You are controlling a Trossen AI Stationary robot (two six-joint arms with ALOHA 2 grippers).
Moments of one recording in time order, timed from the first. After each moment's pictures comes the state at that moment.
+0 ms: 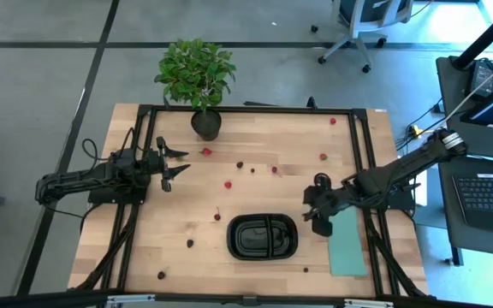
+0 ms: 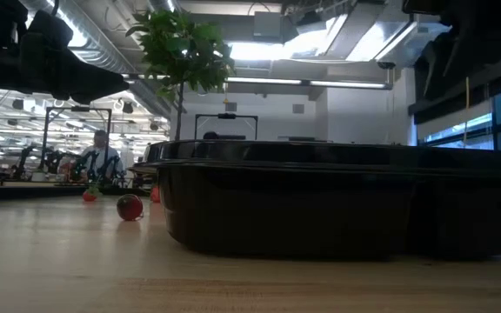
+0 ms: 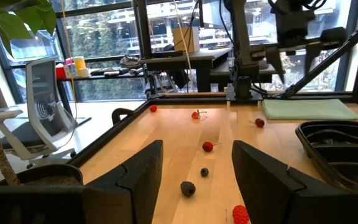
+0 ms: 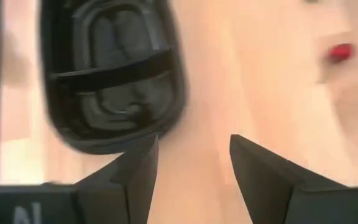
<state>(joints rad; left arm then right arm) 0.22 0.00 0.01 0.01 -0.04 0.08 0.45 1.19 0.86 -0.68 0.22 0.57</state>
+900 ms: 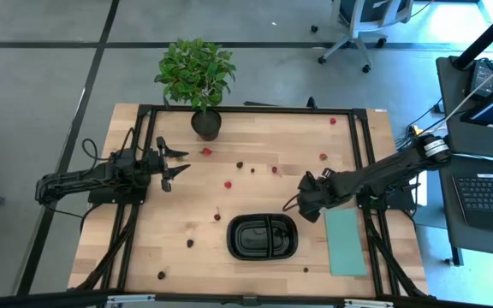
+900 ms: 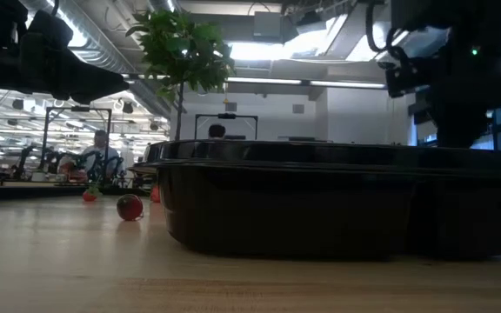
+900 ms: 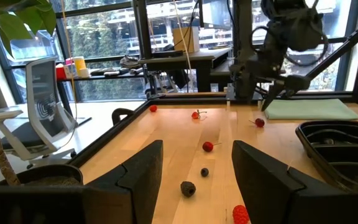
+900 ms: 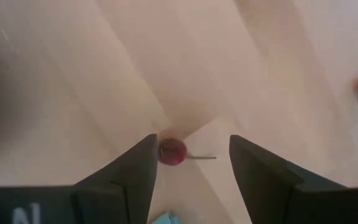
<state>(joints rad) 0.22 0.00 0.01 0.01 -0.04 0.08 0.32 1.46 0.86 -0.92 0.29 0.85</state>
